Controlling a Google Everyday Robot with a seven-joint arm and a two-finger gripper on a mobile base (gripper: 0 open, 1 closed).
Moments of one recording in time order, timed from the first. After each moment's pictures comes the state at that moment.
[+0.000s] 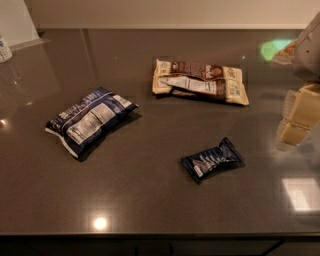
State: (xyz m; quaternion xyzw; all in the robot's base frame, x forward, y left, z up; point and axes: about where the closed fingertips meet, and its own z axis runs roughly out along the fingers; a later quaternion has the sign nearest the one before) arm 0.438 -0.217 0.976 -0.60 0.78 -0.03 0.16
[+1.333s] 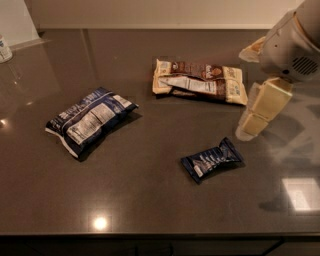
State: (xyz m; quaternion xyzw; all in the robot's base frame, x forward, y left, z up) arm 0.463 -0.160 0.972 -0.61 0.75 0.04 0.23
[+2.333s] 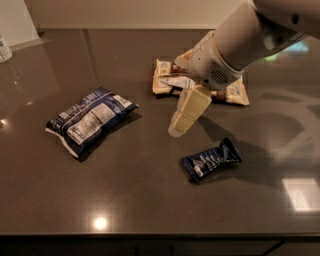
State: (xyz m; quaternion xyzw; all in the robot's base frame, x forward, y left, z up) arm 0.507 -0.043 0.935 -0.65 0.69 0.13 0.29
